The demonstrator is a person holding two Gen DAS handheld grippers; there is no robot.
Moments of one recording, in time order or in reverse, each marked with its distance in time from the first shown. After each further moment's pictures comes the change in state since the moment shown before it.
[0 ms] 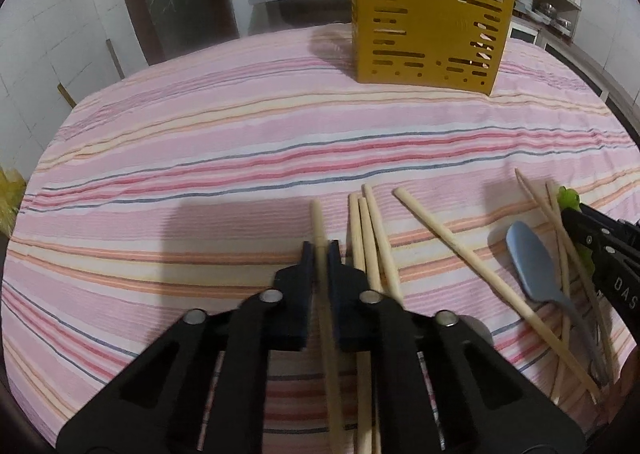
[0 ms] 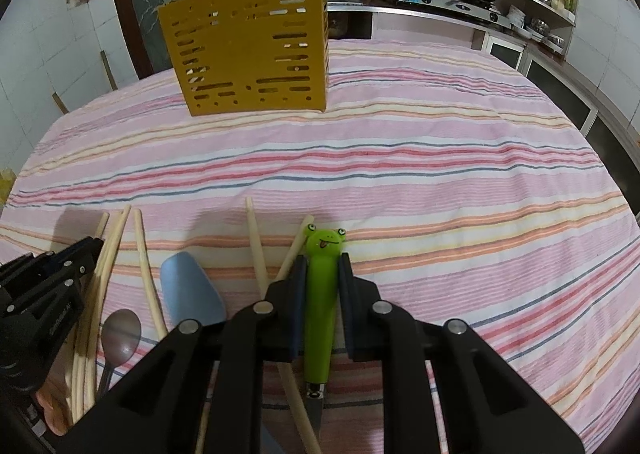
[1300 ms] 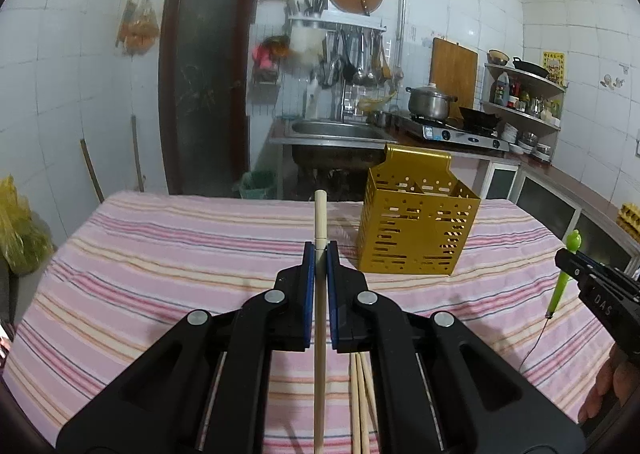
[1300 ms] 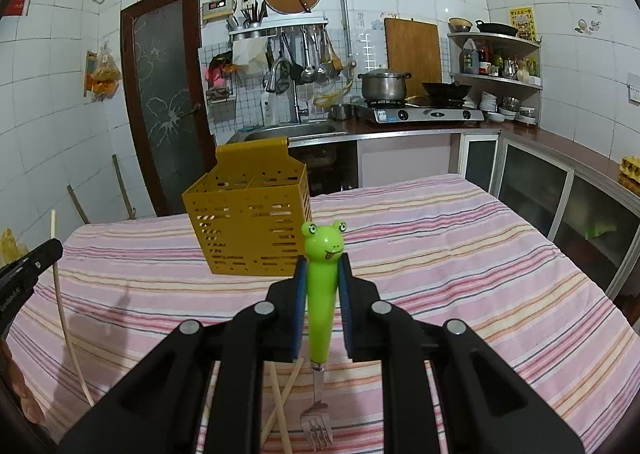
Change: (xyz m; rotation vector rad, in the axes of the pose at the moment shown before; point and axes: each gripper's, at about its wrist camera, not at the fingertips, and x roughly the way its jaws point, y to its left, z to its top) left arm -0.125 0.039 0.036 -0.118 -0.507 -0.055; right arm -0.093 -0.024 0.038 0.066 -0.453 0.016
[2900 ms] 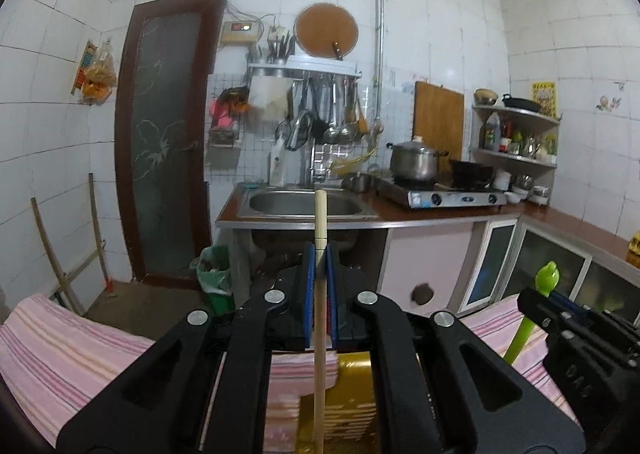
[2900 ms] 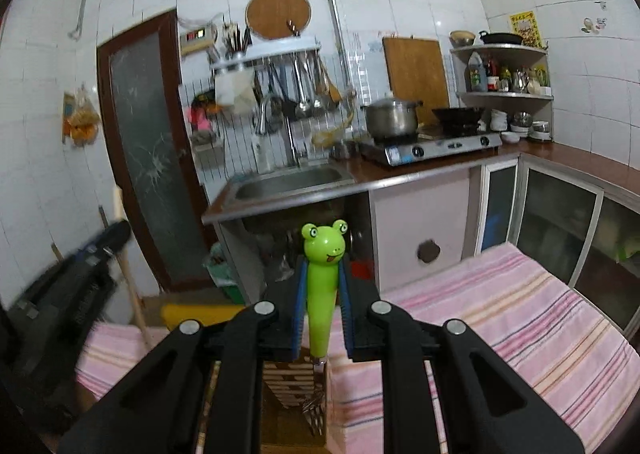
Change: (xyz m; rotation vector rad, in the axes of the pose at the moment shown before) left arm 0.197 -0.076 0.142 0.027 -0.196 -0.064; right arm 0.173 0.029 0.130 0.063 -0.088 0.005
